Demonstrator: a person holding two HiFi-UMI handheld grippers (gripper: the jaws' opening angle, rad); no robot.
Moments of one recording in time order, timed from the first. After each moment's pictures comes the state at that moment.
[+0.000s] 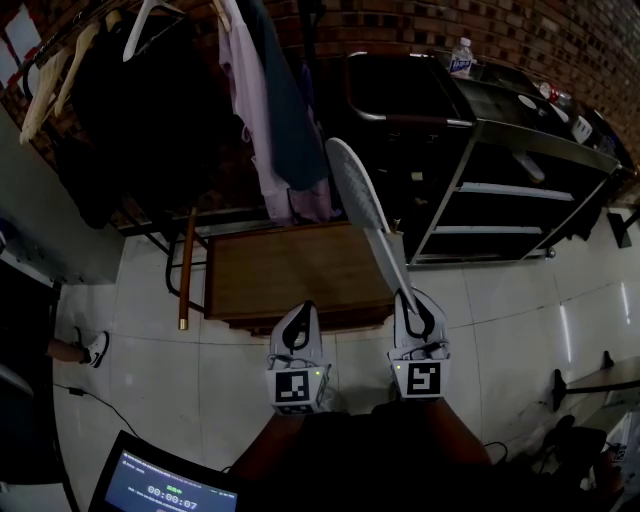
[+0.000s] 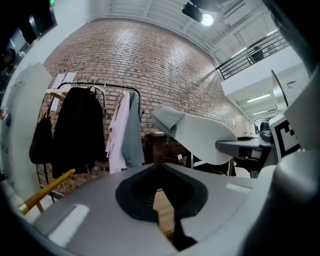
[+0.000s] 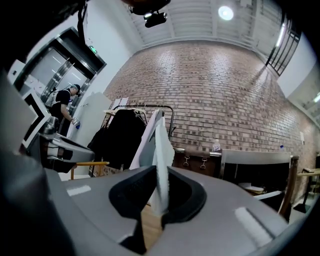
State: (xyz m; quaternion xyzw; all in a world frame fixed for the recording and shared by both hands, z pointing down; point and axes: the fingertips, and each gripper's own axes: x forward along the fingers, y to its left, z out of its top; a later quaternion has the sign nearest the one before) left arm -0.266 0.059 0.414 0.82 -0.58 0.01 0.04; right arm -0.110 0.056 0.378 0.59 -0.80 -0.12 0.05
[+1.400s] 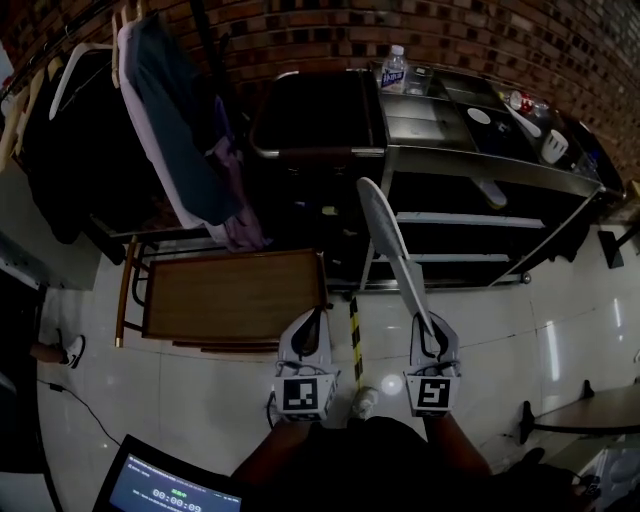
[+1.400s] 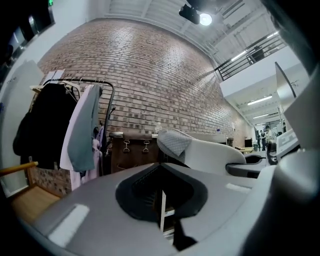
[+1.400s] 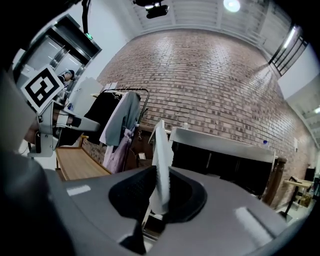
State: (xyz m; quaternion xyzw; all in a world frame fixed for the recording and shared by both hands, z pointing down) left arm 0.000 -0.013 0.389 0.82 -0.57 -0.01 0.04; right arm 0.183 0.003 0.412 0.61 -0.78 -0.10 0.13
